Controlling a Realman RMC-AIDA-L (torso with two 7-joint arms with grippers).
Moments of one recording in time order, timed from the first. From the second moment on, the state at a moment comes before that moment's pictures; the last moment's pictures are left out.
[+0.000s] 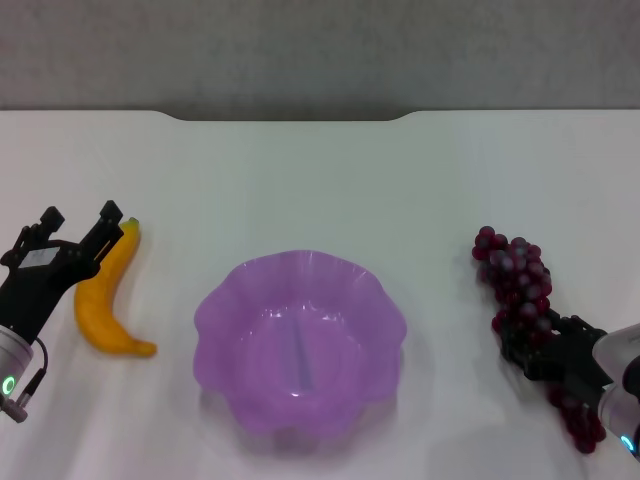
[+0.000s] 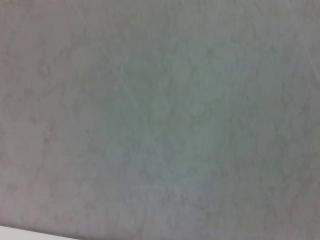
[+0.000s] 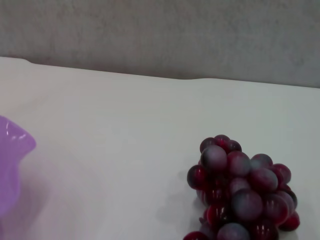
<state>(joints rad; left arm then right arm) -0.36 -2.03 -1.04 -0.28 2.61 1.06 -0.51 0.39 2.01 -2.41 -0.37 0.75 -0.56 0.12</state>
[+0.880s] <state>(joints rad) -0.36 -2.03 -1.04 -0.28 2.61 1.06 -0.51 0.39 2.01 -2.41 -0.37 0.75 -0.54 0.12</state>
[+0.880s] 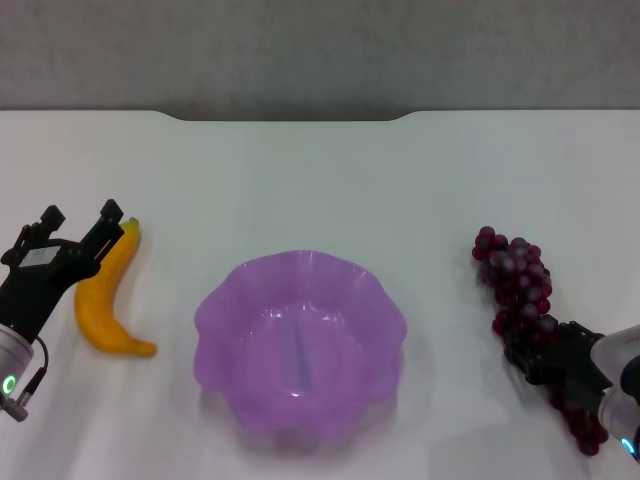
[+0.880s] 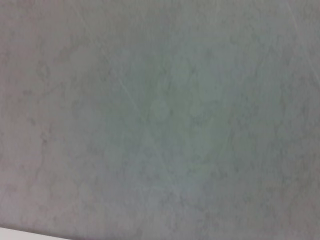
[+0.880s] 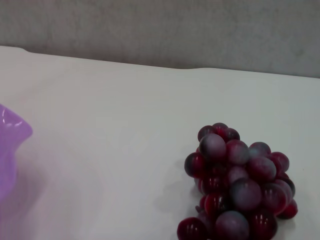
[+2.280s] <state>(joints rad) -0.36 -2.03 -1.04 -0.28 2.61 1.06 -0.50 0.39 2.00 -2.34 -0.37 0.76 -0.59 0.12</state>
